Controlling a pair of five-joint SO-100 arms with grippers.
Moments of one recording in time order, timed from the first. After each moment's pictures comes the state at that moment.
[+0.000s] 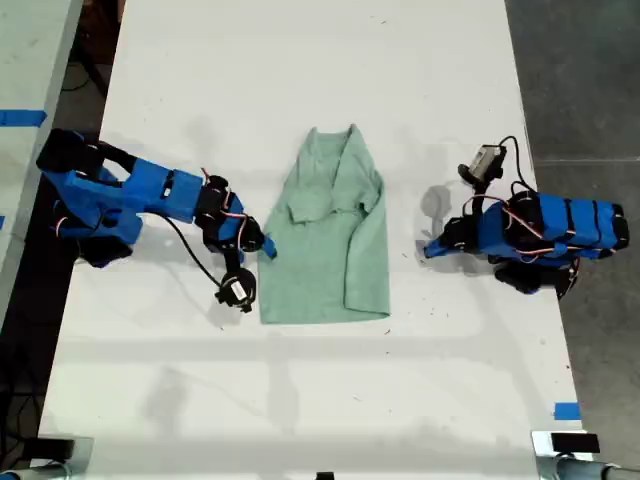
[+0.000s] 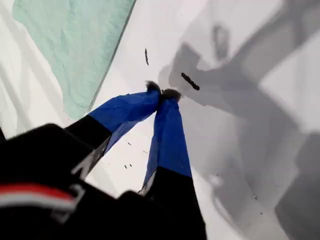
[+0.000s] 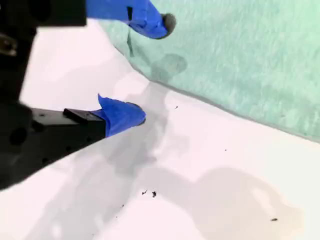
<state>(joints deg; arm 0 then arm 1) 0.6 93.4 104.9 69.1 -19.2 5.2 200.6 174.5 80.2 -4.4</state>
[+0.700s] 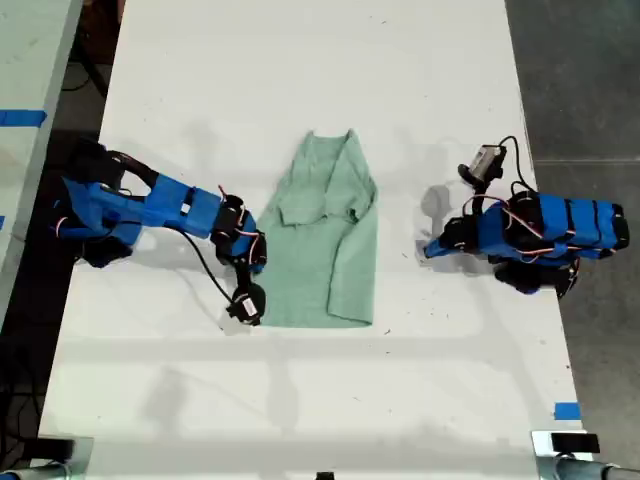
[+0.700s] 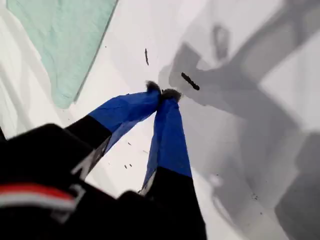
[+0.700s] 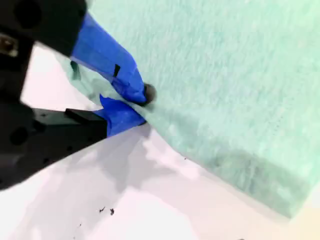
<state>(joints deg) 2.6 81.7 100.8 63.9 -19.3 5.2 200.6 174.5 80.2 -4.4</state>
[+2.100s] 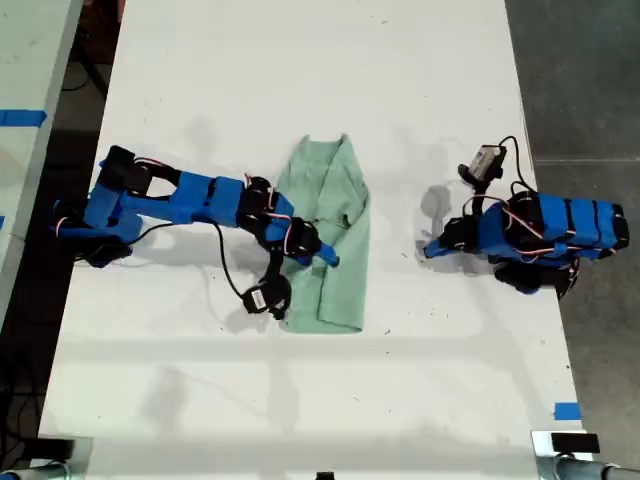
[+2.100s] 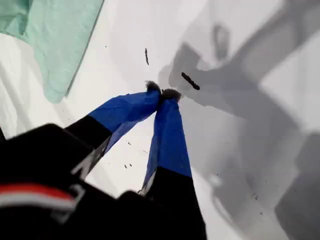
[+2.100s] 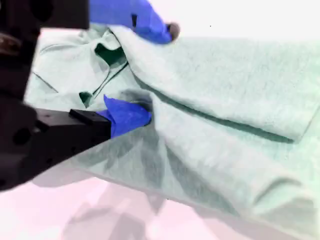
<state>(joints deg) -1.4 67.4 62.9 65.8 0.9 5.0 200.6 174.5 80.2 -4.4</state>
